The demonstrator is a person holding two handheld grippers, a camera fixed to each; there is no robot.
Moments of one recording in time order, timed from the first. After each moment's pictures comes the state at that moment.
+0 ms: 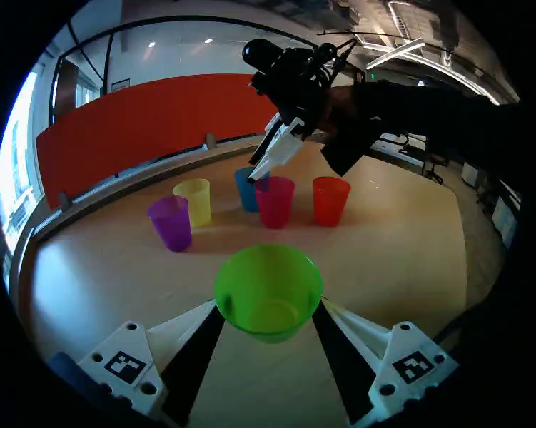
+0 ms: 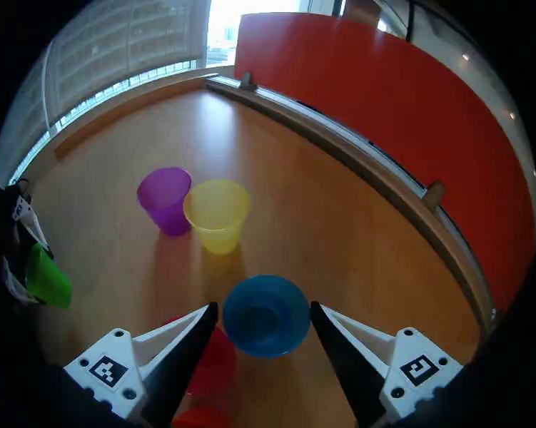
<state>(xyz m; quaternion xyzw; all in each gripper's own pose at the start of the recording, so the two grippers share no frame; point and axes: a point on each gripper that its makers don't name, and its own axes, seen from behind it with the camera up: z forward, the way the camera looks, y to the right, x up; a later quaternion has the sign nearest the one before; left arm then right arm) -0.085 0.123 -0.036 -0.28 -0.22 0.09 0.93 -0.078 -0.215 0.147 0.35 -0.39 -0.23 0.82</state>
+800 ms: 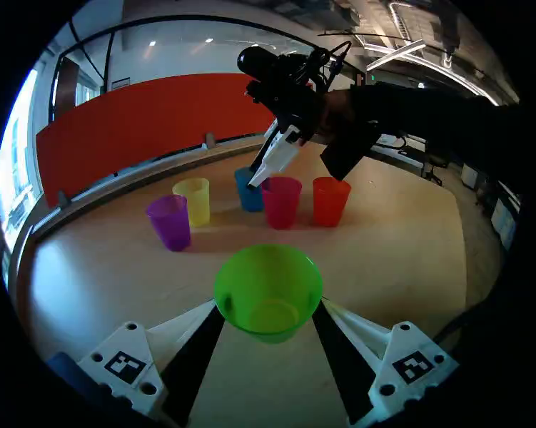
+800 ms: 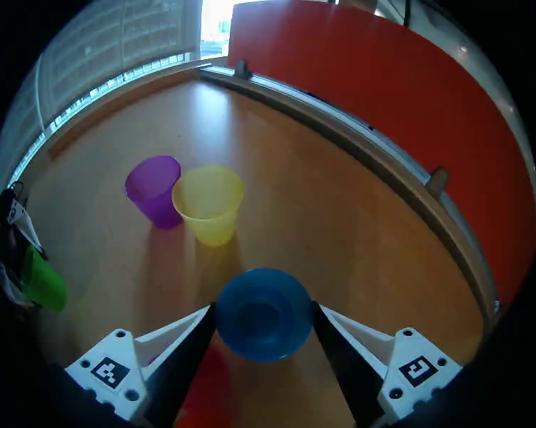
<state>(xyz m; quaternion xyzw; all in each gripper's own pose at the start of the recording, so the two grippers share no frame) -0.086 0.124 -0.033 -0.29 -0.22 0.08 0.93 -0.095 -0.209 0.148 0.34 -0.42 -0.22 0.81</state>
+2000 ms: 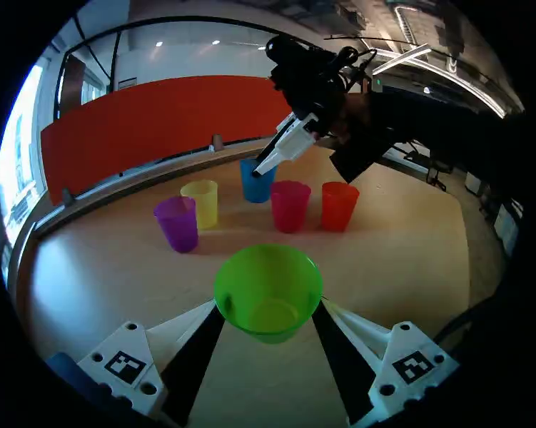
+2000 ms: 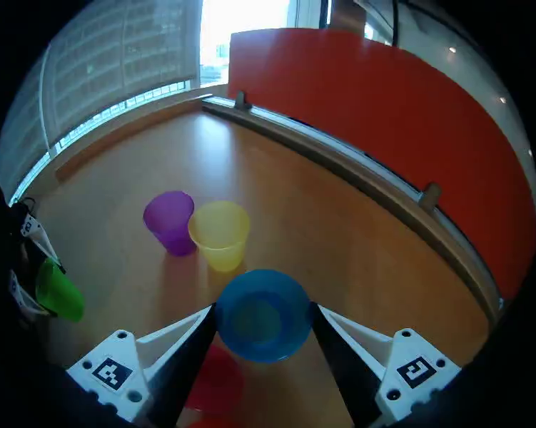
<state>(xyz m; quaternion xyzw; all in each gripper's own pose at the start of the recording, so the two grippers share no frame) -0.083 0.116 -0.026 -0.27 -0.22 0.07 0.93 -0.063 -0.228 0.143 0.36 -0.36 -0.18 0.84</state>
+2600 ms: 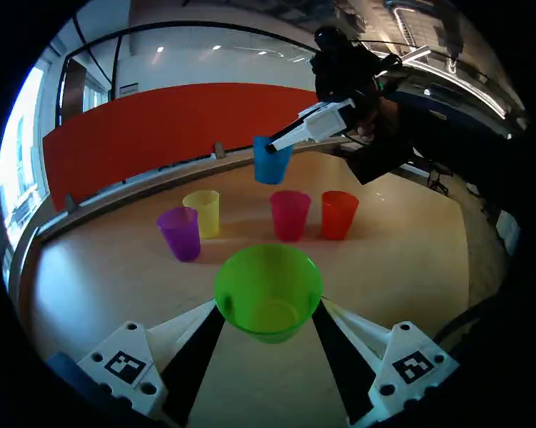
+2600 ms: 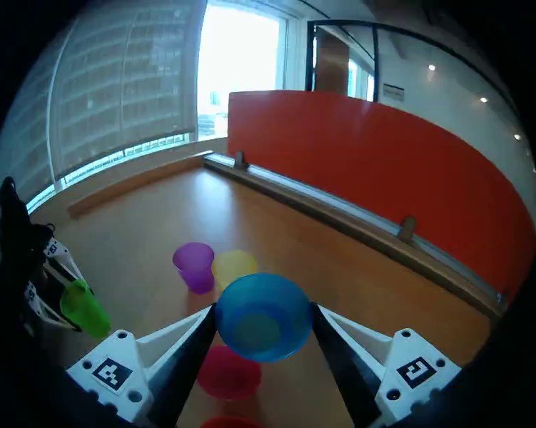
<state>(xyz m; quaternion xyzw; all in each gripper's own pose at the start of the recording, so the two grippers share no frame) -0.069 0.119 -0.026 -0.27 -0.20 0.07 0.94 0.009 -0.223 0.113 0.36 -0.25 -0.11 0.89</state>
